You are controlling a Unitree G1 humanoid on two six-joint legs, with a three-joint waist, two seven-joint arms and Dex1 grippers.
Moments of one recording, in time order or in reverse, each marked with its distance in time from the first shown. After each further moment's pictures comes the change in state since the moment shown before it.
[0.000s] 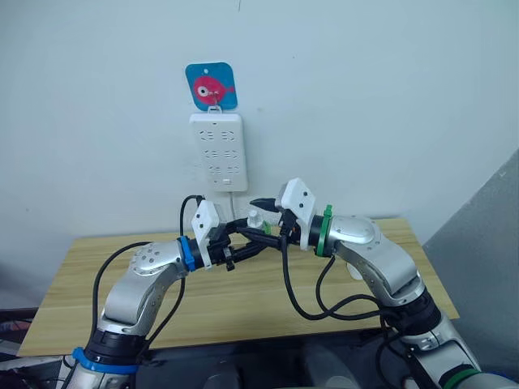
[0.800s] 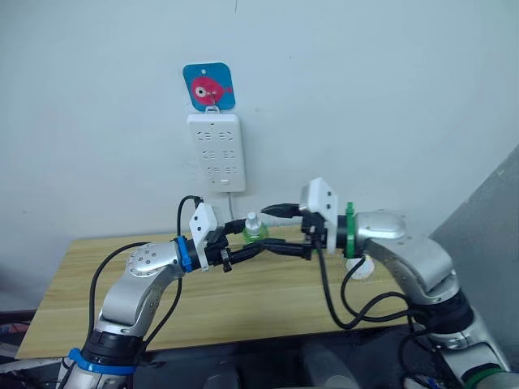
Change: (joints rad) left arm 0.007 0.015 0.000 0.023 0.019 -0.051 -0.034; right arm -0.015 -0.119 -0.023 -0.095 0.120 0.059 0.127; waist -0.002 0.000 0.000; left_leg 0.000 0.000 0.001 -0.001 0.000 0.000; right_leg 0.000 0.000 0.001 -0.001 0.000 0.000
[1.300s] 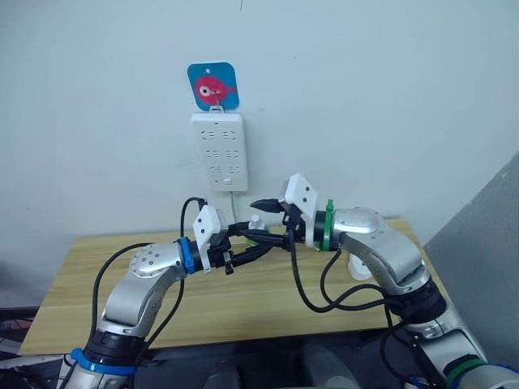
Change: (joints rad) left arm 0.003 -0.001 -0.018 -0.003 0.005 -0.002 0.005; right arm -0.045 0.031 0.007 0.129 -0.039 -0.026 -0.010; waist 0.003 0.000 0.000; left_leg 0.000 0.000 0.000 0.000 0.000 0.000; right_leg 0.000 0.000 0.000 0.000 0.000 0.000
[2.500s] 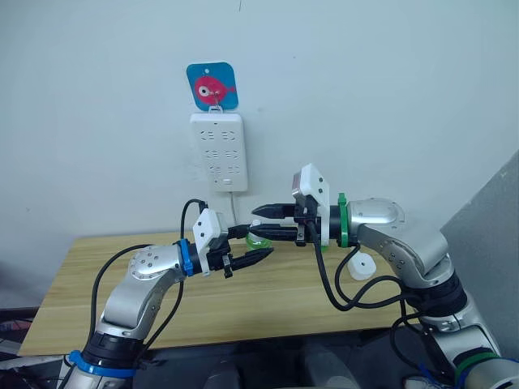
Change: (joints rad) left arm 0.010 0.007 -0.003 -0.004 0.011 -0.024 -0.029; right arm -0.045 -0.044 -0.049 -0.088 0.154 0.161 0.039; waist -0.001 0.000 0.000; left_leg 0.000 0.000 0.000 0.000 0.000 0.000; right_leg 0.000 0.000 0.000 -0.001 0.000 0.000
